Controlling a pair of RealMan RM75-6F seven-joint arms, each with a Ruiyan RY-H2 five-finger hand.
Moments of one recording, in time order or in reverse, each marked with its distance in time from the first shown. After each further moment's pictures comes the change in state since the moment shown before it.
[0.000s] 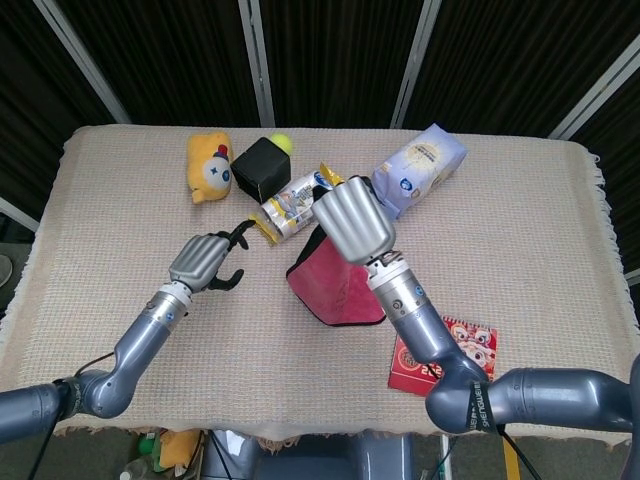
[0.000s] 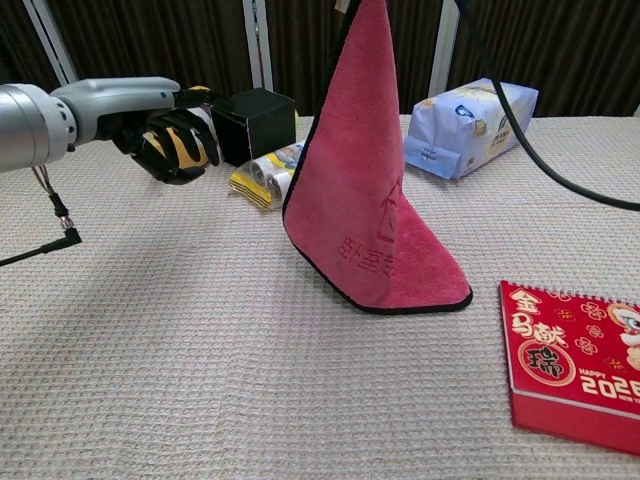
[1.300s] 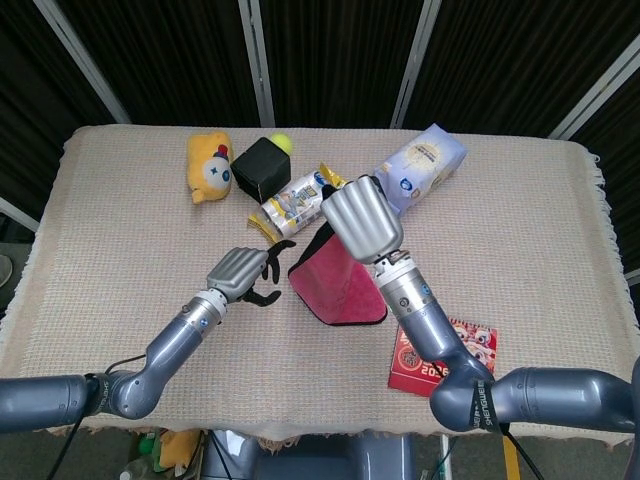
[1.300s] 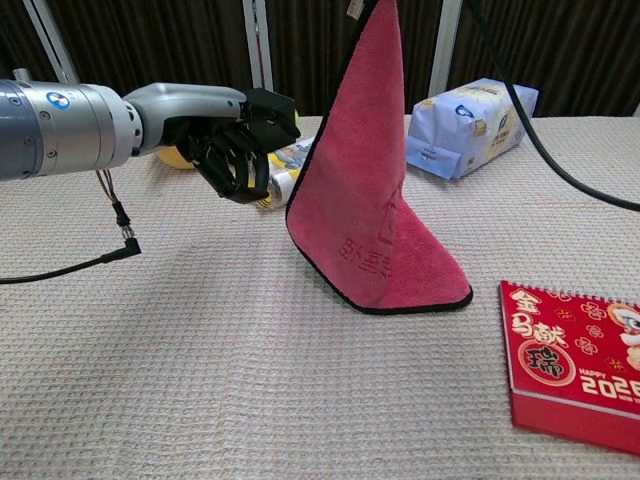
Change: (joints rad) left arm -0.163 -0.010 0.048 -0.095 -0.172 0.002 -0.005; right arm 0.000 0.012 -0.033 0.008 0.007 0.013 0.027
